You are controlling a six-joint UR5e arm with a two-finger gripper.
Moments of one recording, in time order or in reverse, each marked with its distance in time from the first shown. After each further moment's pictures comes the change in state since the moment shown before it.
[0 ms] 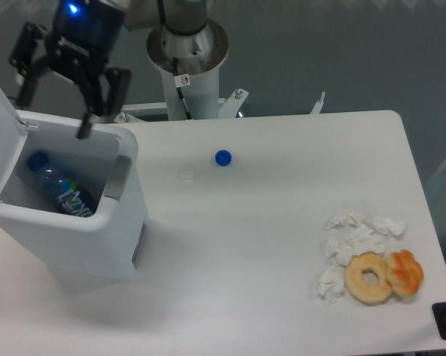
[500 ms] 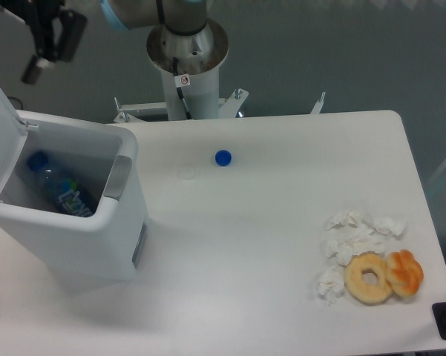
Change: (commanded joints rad) arm -0.075 0.052 -0.008 0.000 -0.120 -0.138
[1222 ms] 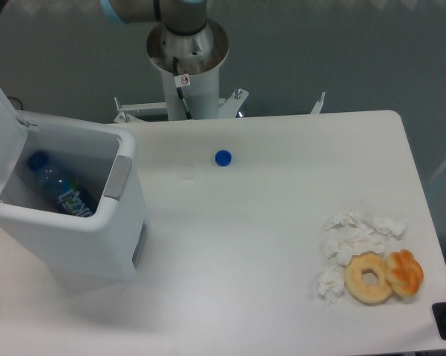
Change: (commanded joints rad) arm -0.147 0.000 -0.002 0.002 -0.011 -0.008
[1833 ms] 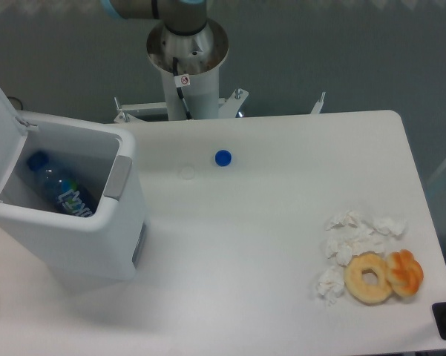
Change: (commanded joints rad) arm -0.104 -0.080 -0.003 0.006 -0.017 0.008
